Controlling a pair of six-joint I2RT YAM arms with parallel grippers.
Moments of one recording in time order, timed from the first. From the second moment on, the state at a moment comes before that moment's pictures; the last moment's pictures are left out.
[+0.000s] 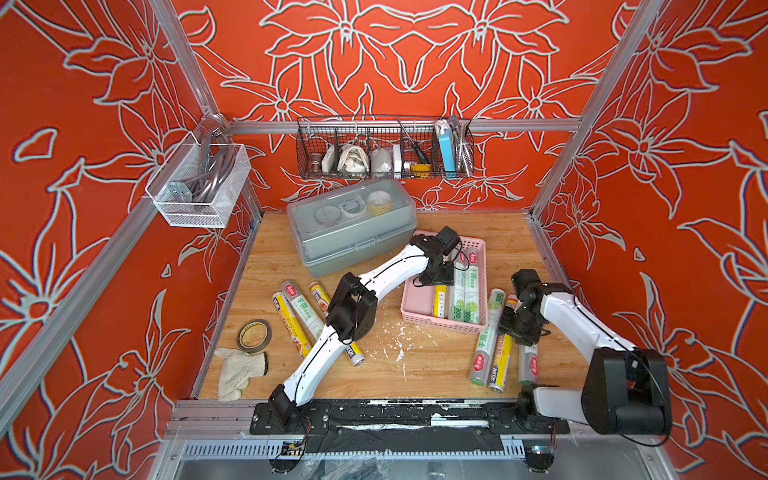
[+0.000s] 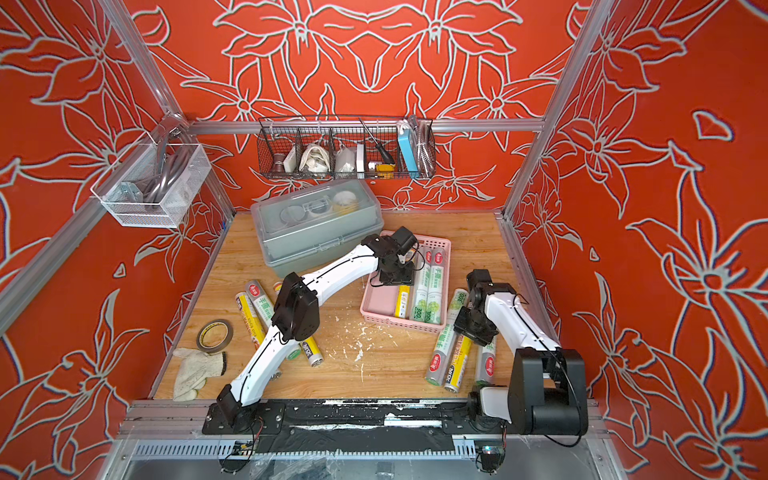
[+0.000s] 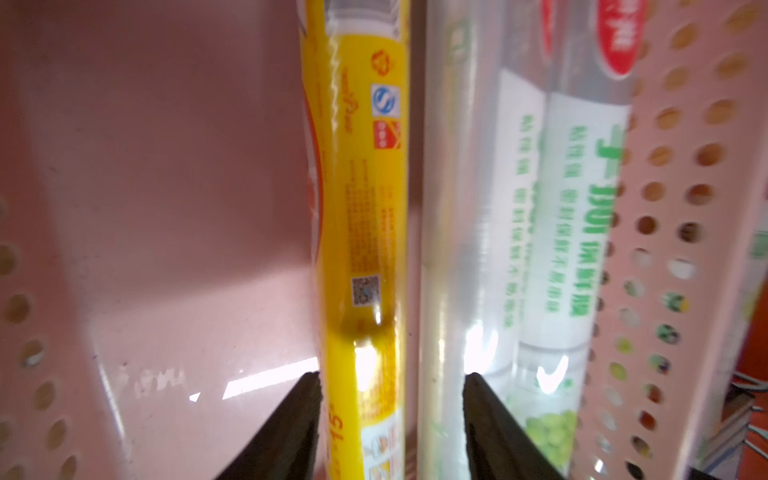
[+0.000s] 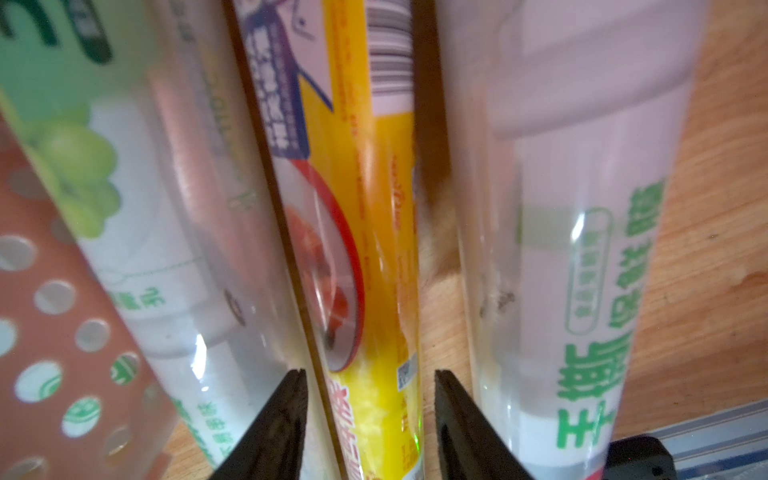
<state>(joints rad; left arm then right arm) -0.75 2.44 2.33 -1.02 0.14 -0.68 0.02 1.31 0.78 -1.01 -0.01 0.53</state>
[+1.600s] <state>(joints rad) -0.72 1.99 2.07 -0.98 0.13 -0.65 0.02 1.29 0.80 -1.02 0.00 0.51</state>
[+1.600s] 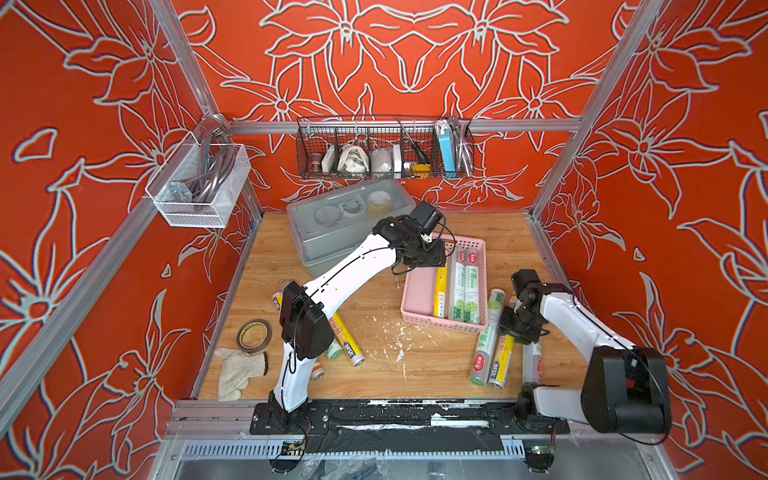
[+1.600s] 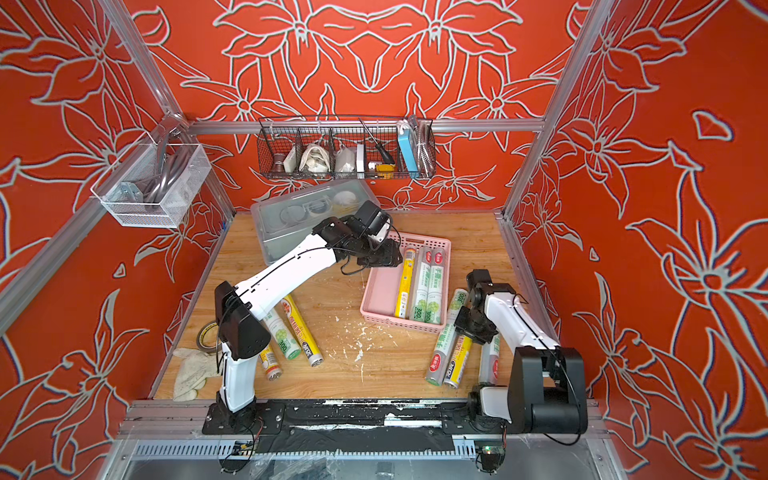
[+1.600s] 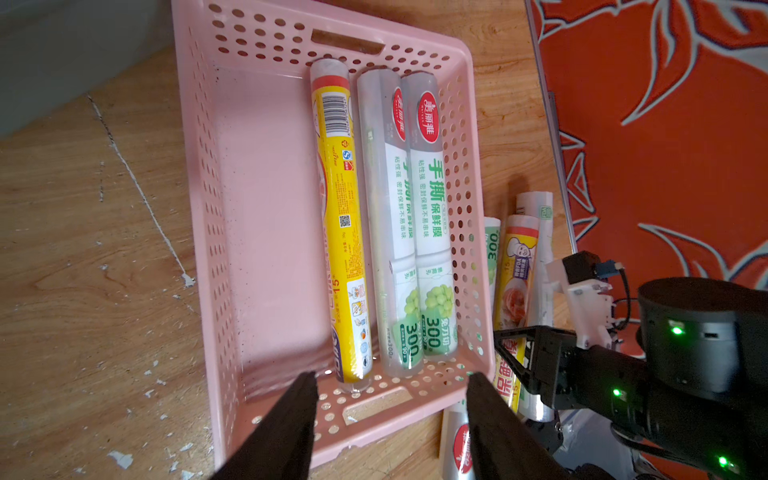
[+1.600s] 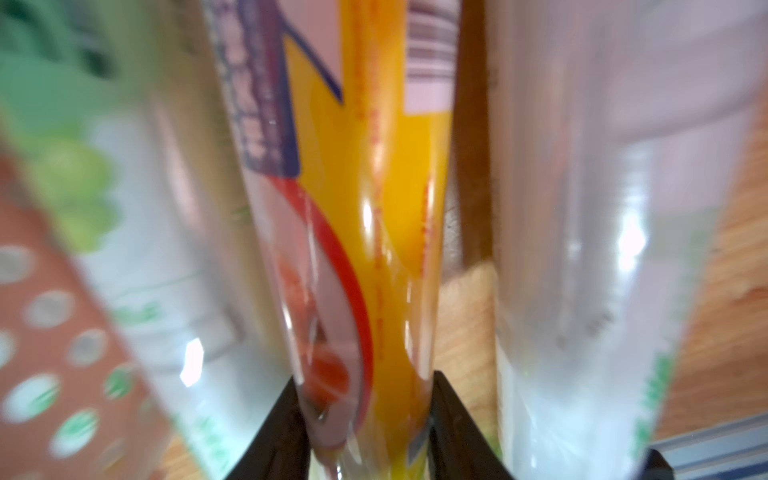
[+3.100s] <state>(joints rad) -0.58 1.14 1.47 -1.03 -0.16 -0.66 0.36 1.93 1.83 -1.17 -0.15 0.57</state>
